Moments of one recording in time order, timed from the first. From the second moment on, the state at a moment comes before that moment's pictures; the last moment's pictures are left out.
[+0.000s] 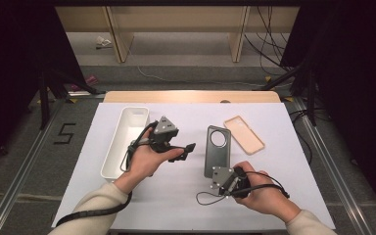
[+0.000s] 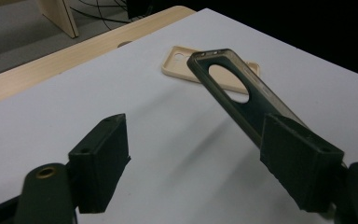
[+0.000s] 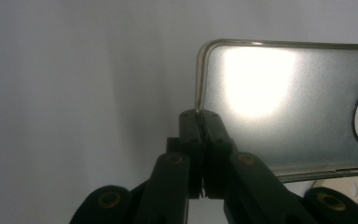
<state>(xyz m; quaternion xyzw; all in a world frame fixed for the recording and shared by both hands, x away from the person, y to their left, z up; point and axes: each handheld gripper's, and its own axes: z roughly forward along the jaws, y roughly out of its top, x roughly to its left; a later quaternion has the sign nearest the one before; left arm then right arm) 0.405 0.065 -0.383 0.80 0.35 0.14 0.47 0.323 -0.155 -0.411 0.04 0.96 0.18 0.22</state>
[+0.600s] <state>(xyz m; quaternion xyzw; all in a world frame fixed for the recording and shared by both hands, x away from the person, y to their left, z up) 0.450 0.028 -0.386 0.80 0.40 0.05 0.44 0.315 -0.148 -0.409 0.02 0.95 0.18 0.24</state>
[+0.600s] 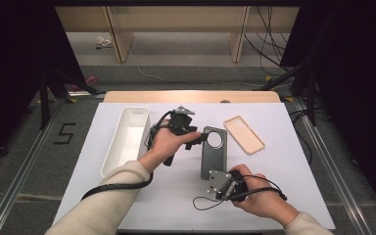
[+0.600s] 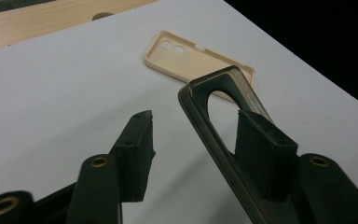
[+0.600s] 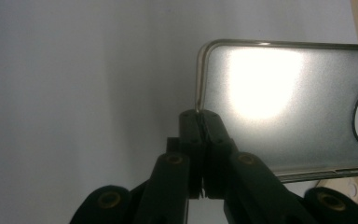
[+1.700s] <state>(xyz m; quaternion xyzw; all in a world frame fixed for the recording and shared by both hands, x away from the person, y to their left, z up) 0.431 0.025 -0.358 0.77 0.40 0.03 0.49 0.319 -0.141 -0.426 0.02 0.95 0.17 0.26</state>
